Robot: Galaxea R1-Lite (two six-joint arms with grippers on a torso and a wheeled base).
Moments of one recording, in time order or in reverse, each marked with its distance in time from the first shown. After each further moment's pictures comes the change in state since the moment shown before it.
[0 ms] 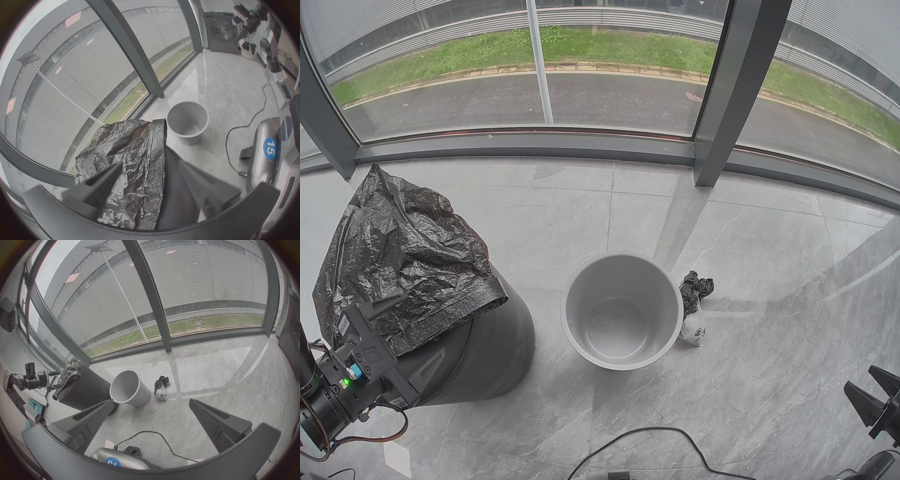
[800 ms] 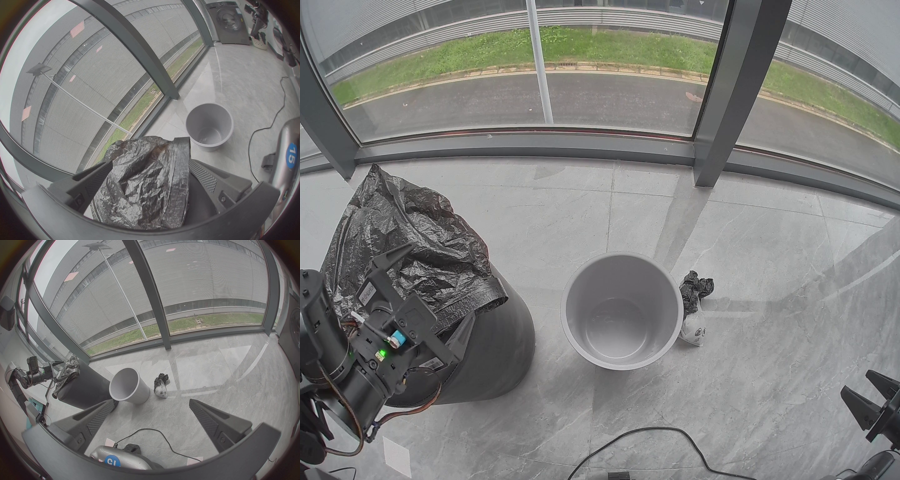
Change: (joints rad) left arm -0.075 0.215 -0.016 -0.361 0.193 0.096; right arm 0.000 0.001 0.016 0.004 0.003 0.000
